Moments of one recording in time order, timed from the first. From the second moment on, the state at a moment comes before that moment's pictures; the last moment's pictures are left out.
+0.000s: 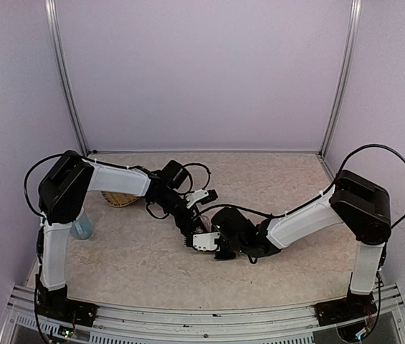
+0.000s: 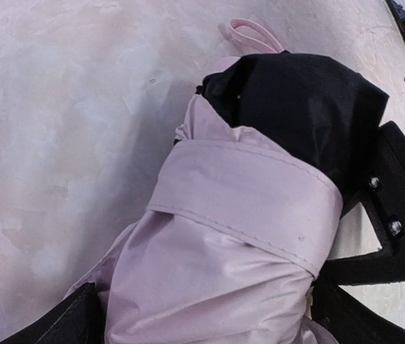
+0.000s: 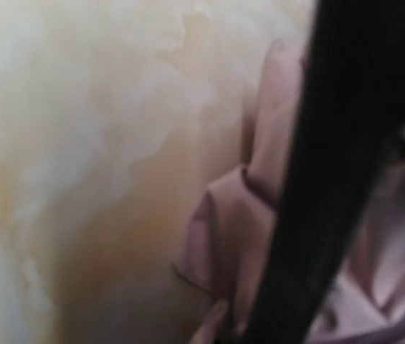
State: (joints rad) left arm -0.70 2.15 1.45 -0.38 0.62 0.41; right arm 1.06 1.94 0.96 0.20 0.25 -0.76
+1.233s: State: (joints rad) left arm -0.67 2.25 1.56 -0.36 0.68 0.46; right arm 0.83 1.71 0.98 -0.06 -0.11 -0.70
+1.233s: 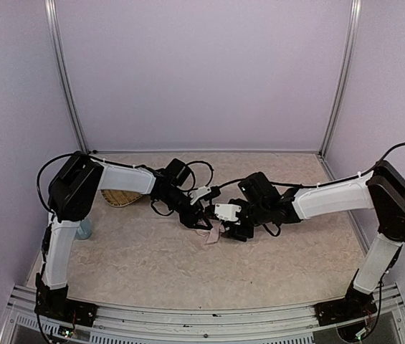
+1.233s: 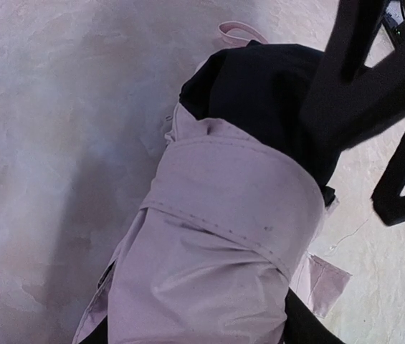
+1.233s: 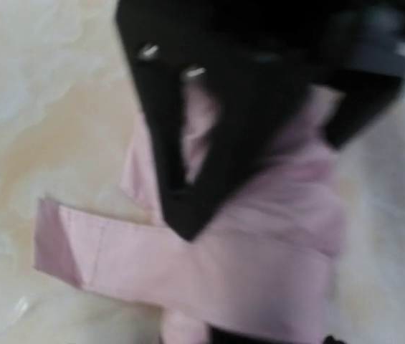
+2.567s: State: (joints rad) left arm -0.67 2.26 1.57 -0.40 0.68 0.55; right arm 0.82 1.94 1.07 0.08 -0.05 -0.92
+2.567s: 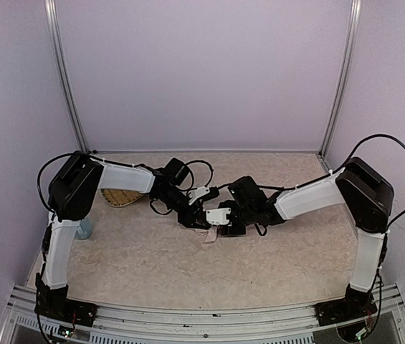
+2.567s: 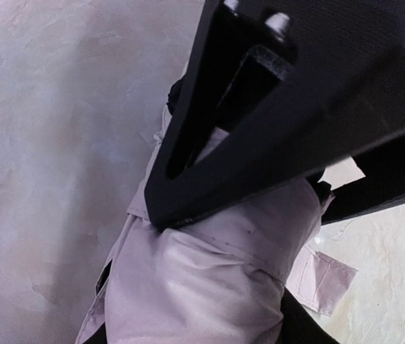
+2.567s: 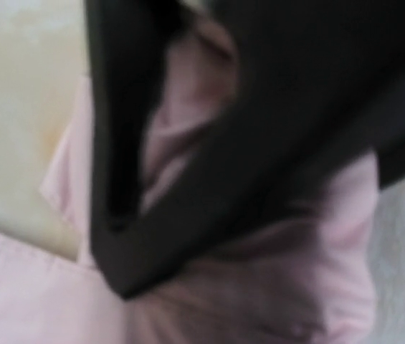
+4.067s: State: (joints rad) left arm -0.88 1.37 0.77 0.69 0.30 -0.12; right arm 0.76 1.64 1.47 -0.30 -0.13 -0.47
